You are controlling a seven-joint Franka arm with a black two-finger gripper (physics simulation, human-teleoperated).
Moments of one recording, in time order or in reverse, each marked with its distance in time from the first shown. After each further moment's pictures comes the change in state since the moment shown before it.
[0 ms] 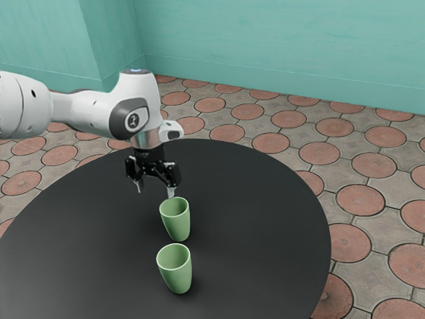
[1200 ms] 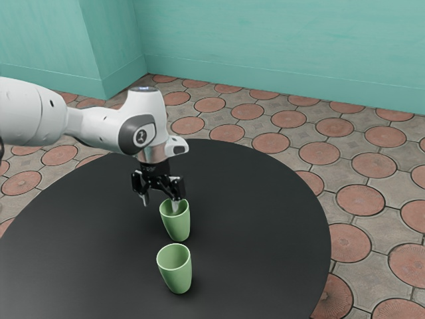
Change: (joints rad) arm 0.000 0.088 -0.001 0.003 -0.001 0.056 -0.009
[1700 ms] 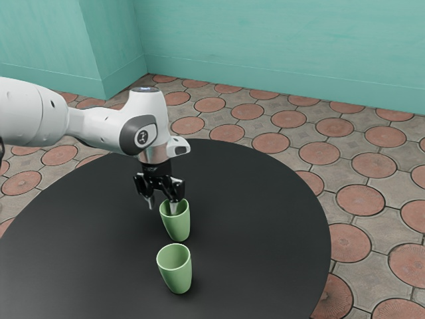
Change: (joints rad) arm -0.003 0.000 -0.006 -0.001 0.001 0.005 -0.001
